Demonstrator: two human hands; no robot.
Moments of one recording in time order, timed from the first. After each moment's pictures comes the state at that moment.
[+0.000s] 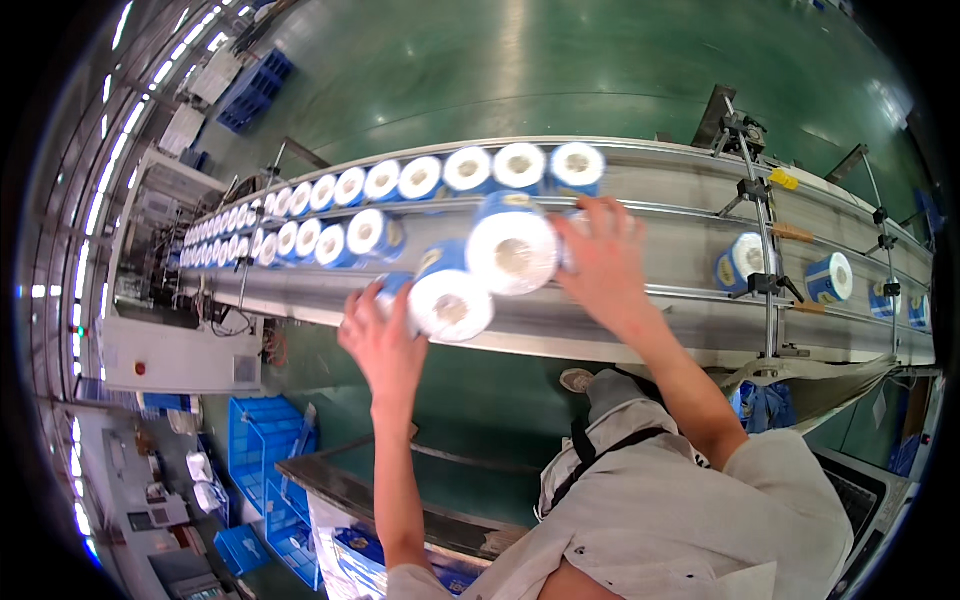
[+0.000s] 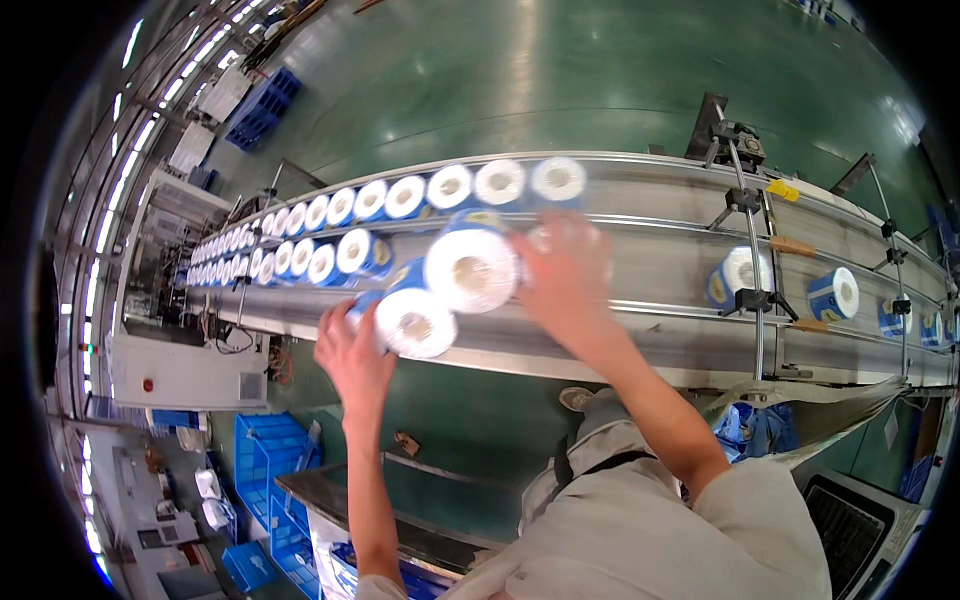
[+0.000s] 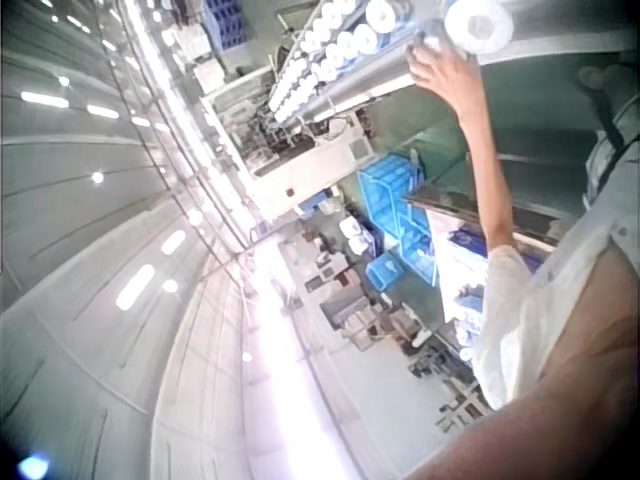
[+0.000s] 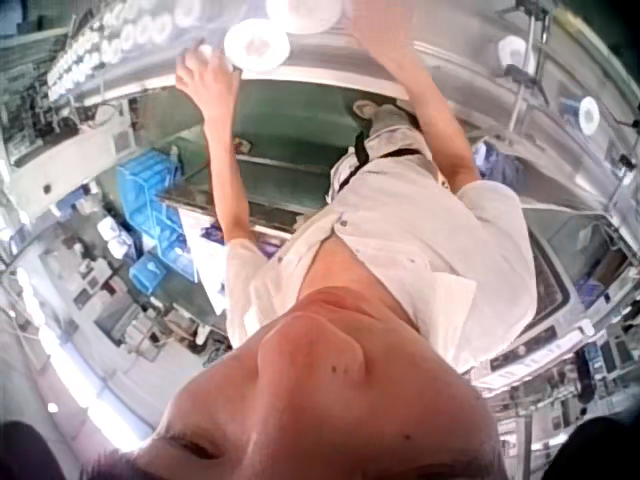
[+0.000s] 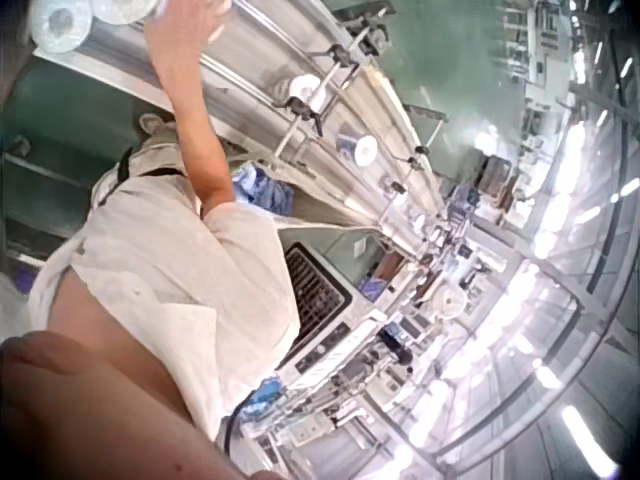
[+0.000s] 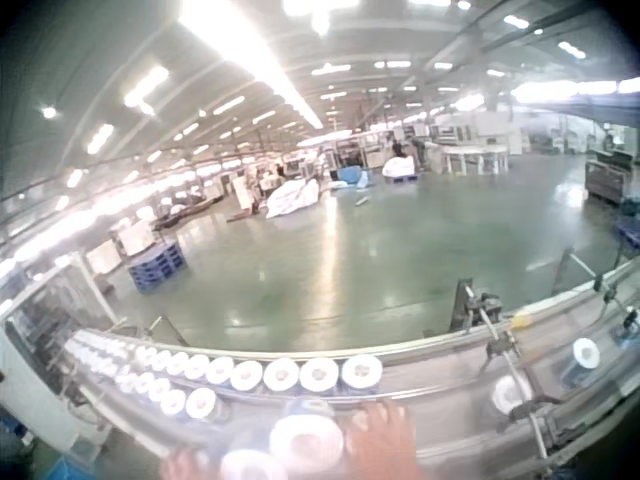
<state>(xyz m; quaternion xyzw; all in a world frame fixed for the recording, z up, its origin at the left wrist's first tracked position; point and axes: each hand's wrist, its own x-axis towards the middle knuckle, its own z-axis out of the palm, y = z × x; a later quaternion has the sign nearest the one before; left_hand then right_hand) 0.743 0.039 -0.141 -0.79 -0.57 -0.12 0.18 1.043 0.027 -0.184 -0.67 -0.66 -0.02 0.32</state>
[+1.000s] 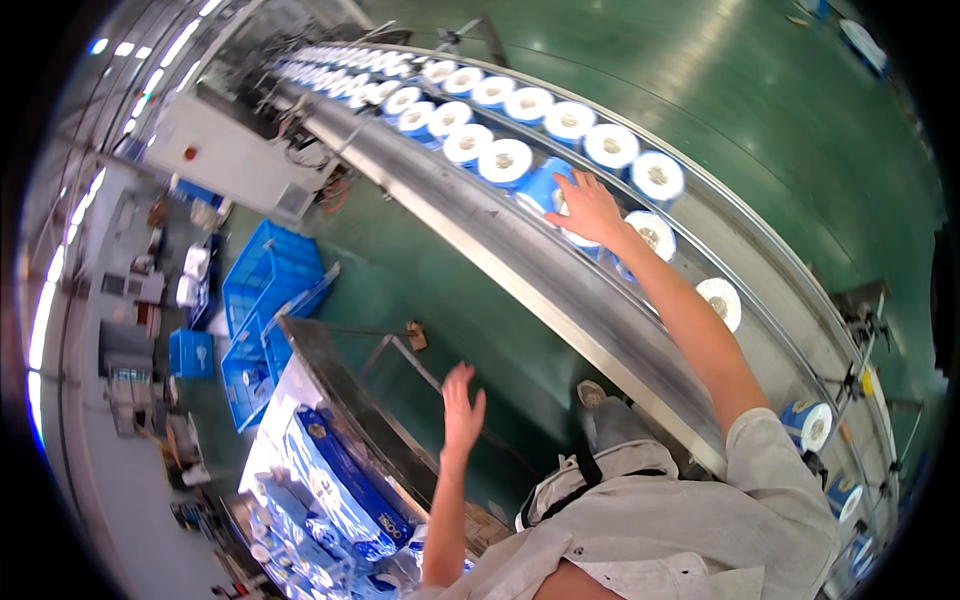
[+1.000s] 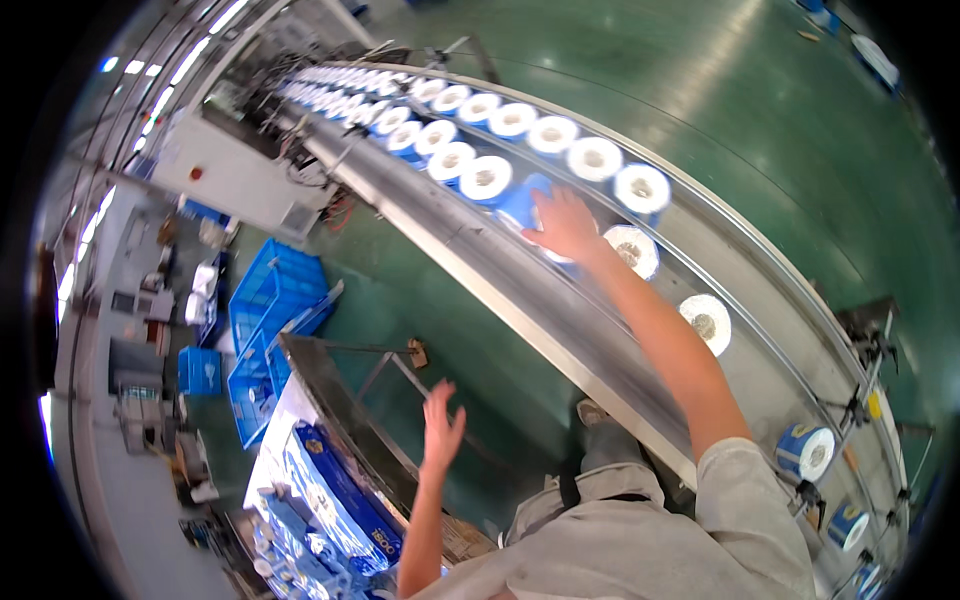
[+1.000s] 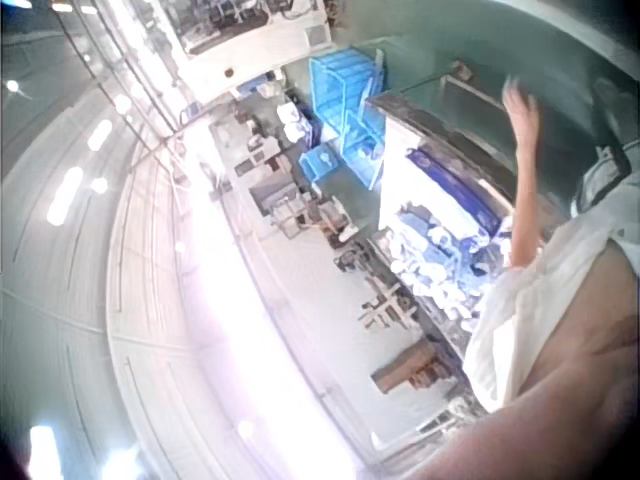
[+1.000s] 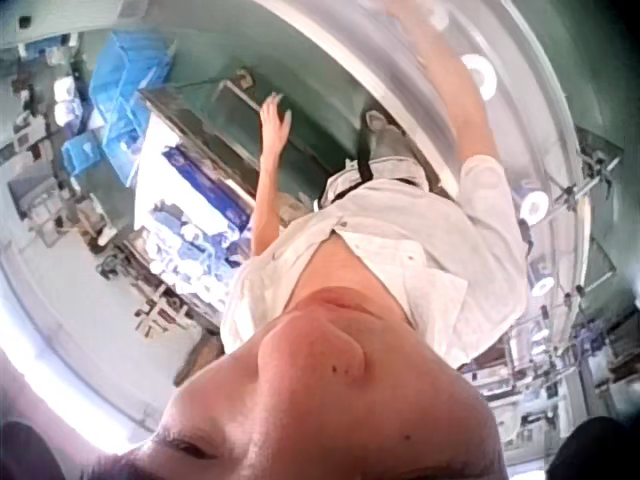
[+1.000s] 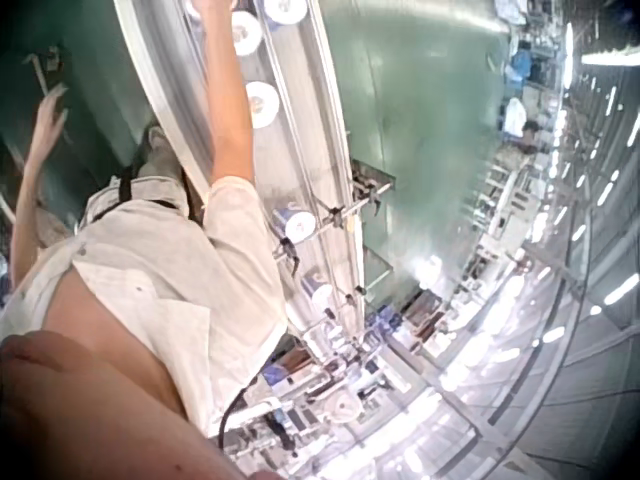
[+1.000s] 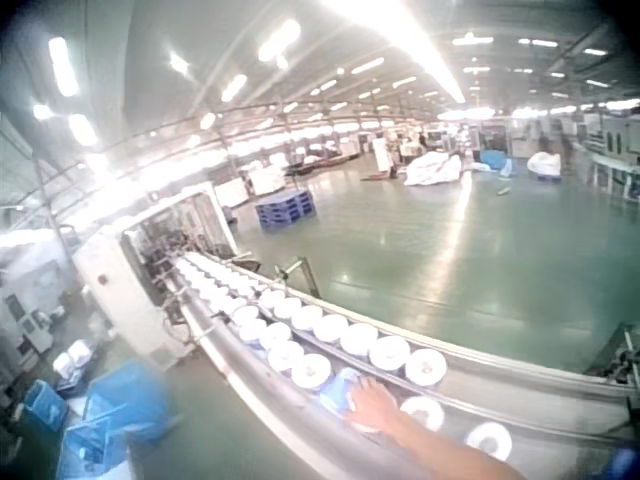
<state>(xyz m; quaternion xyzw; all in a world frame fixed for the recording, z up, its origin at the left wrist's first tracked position) 0.591 -0.142 -0.282 -0.58 -0.76 -0.27 -0.13 0.788 0.275 -0.246 -0.43 -0.87 0.18 0.16</state>
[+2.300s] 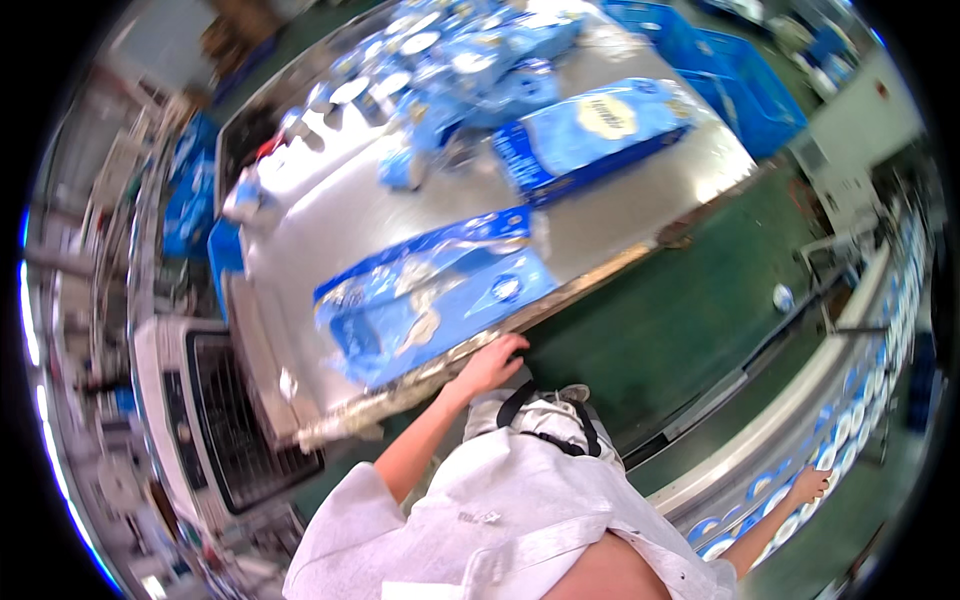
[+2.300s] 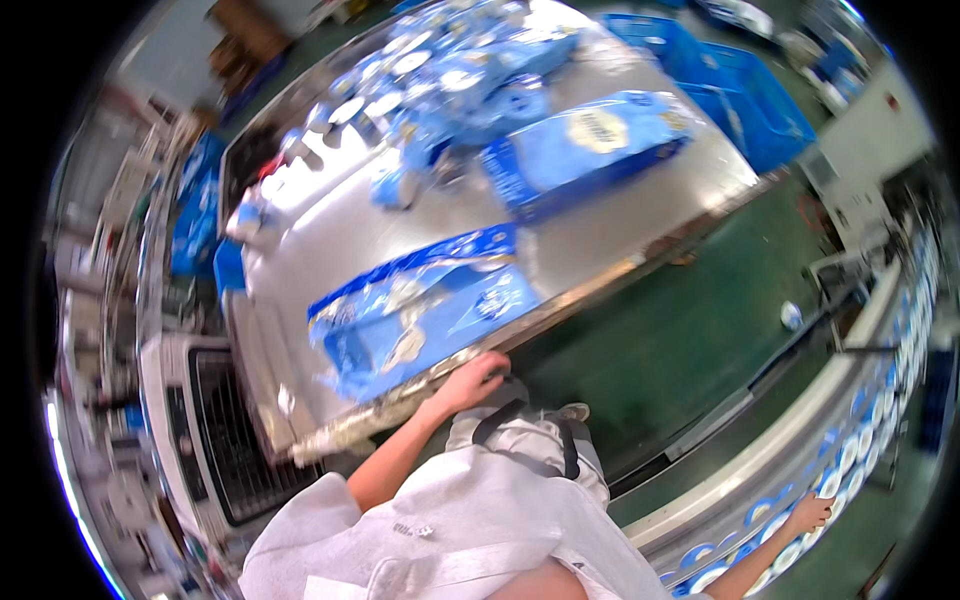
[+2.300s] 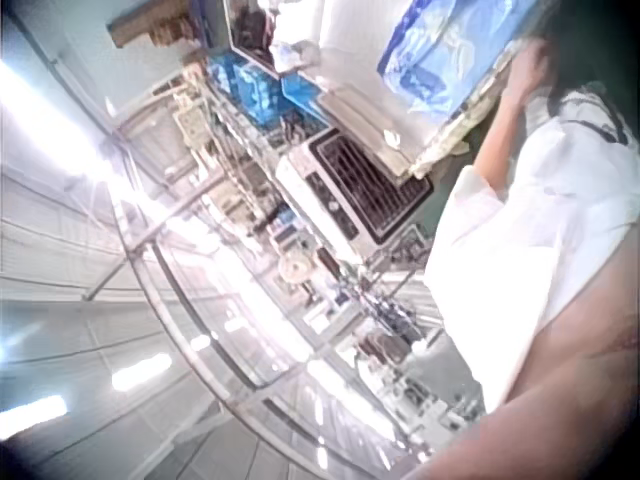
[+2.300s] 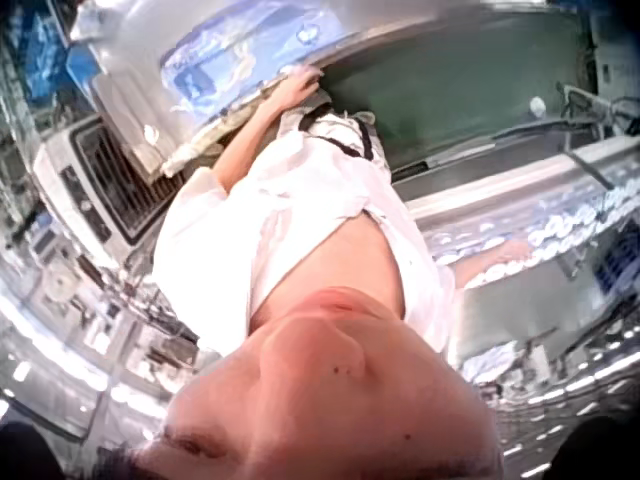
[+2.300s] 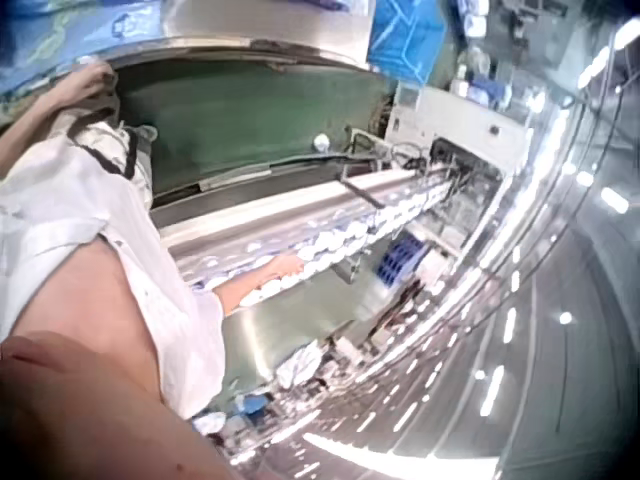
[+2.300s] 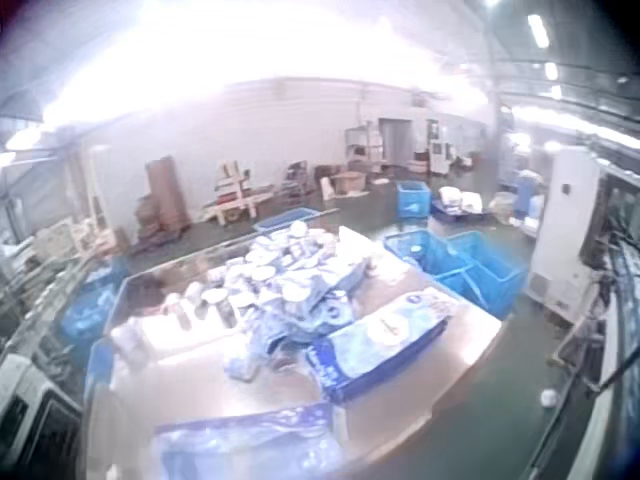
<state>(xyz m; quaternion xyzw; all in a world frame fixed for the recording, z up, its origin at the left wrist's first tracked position) 0.882 -0.561 -0.322 0.04 -0.91 -0.40 -0.04 0.705 0.271 -0.356 -0.43 -0.88 -0.18 0.08</state>
